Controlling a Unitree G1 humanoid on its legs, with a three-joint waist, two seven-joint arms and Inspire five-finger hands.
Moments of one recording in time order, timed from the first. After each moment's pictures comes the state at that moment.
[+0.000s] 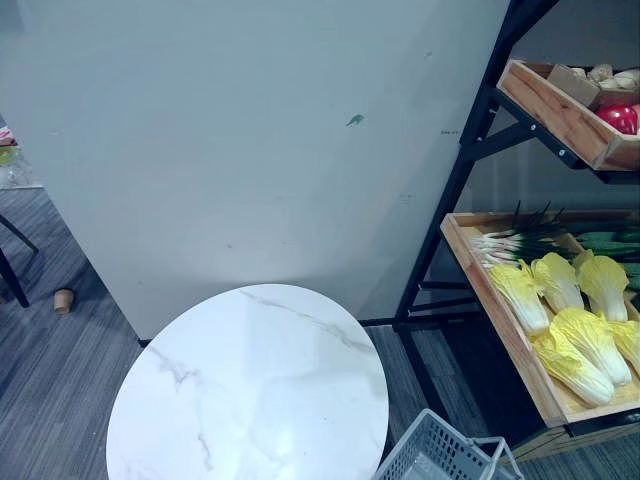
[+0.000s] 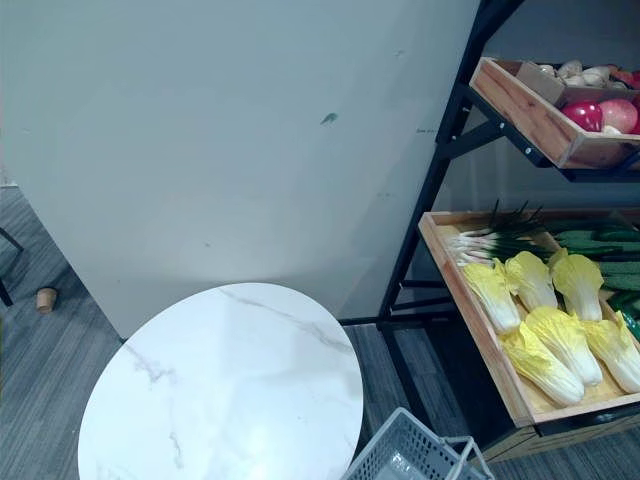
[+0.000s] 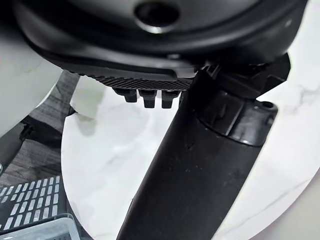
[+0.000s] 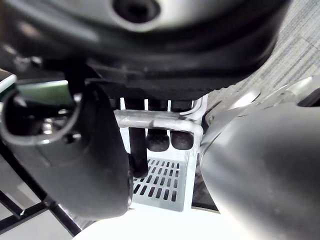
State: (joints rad) left arm 0.14 0.13 0.08 1.13 -0.67 -0.06 -0.27; right arm 0.11 -0.09 -0.28 1.15 0.47 0.03 0.08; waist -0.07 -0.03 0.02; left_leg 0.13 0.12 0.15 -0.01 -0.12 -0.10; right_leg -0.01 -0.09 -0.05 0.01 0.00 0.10
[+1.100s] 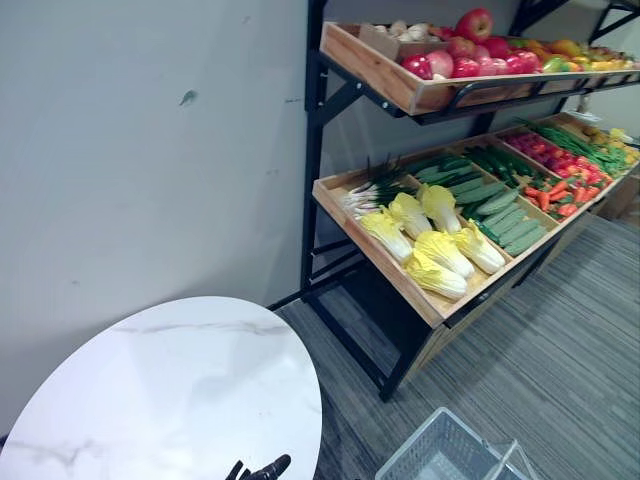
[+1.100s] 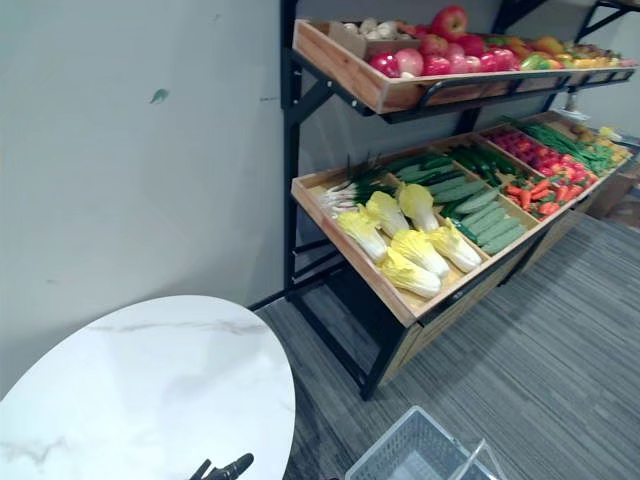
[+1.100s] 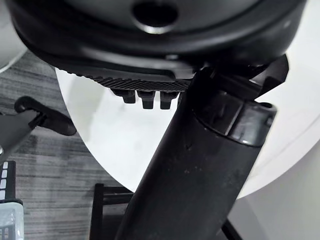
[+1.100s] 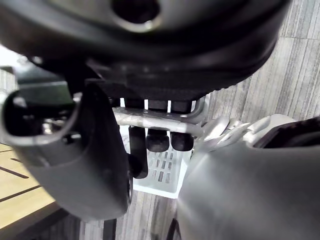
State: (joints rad) left arm 0.09 0.04 0.22 1.10 -0.73 -0.11 -0.24; right arm 0.15 -0.06 -0.34 1.06 0.45 0.04 0.13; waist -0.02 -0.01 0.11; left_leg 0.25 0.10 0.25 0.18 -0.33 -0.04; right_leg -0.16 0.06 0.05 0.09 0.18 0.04
